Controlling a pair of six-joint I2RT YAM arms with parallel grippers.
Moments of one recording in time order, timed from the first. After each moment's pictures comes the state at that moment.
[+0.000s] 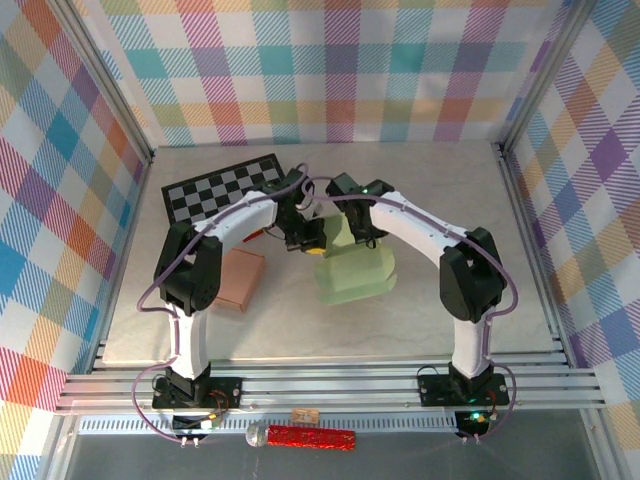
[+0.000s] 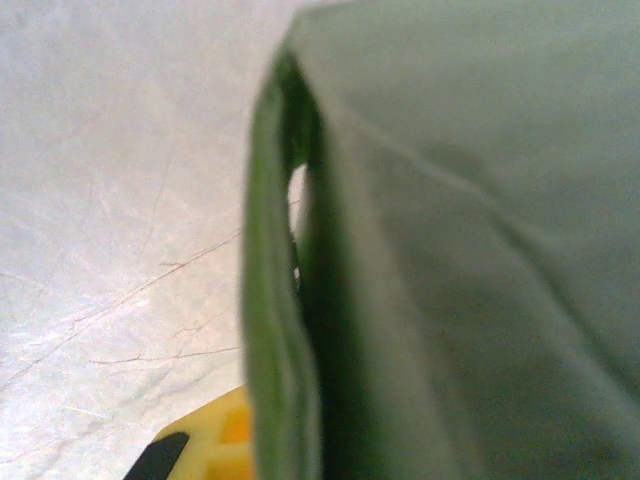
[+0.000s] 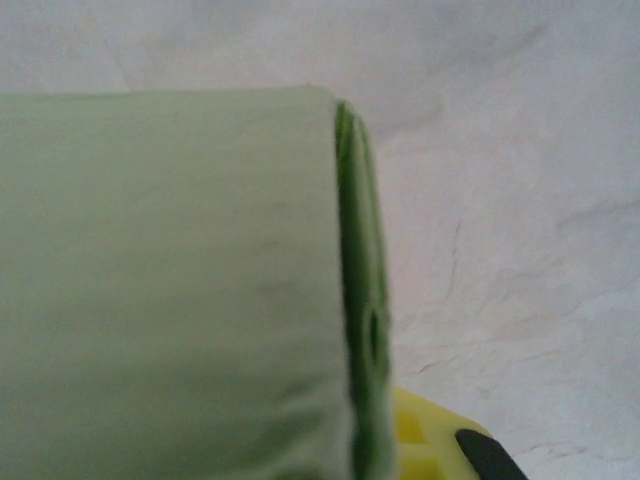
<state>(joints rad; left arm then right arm) -0.52 1.99 1.54 -0.84 0.48 -0.51 0.67 1.92 1.58 -1.06 0.50 0.45</state>
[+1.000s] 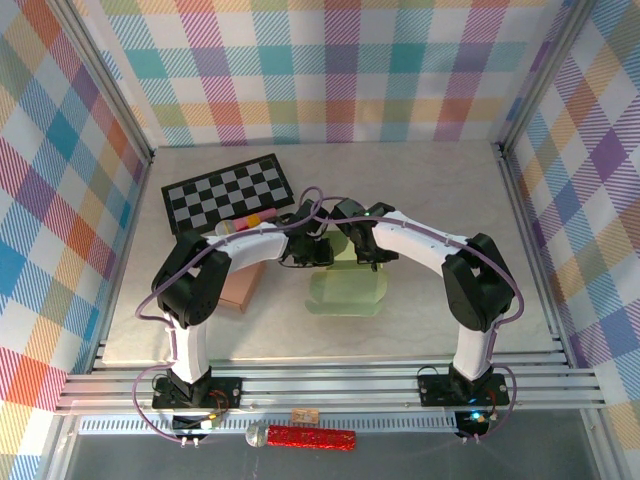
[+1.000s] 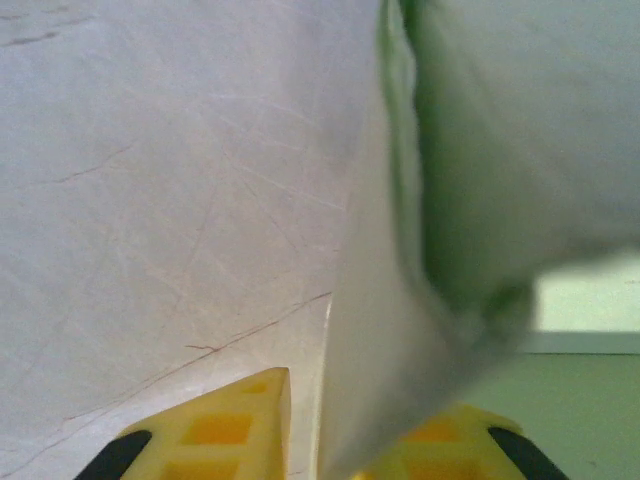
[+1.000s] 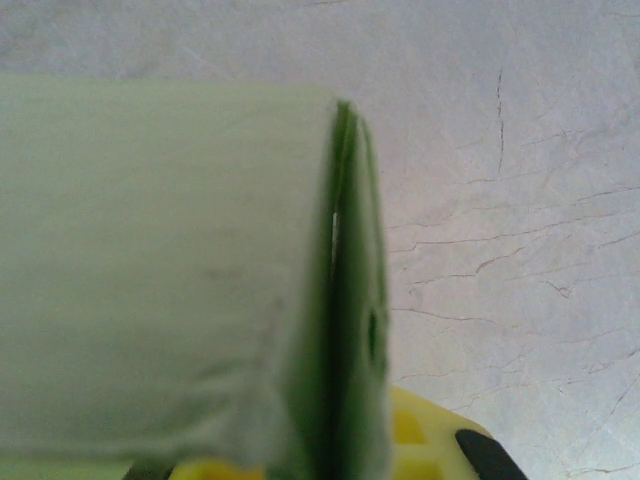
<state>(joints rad) -0.65 1.91 1.26 -0.45 0.16 -0.63 0.70 1.84 1.37 -1.00 0.46 0.68</state>
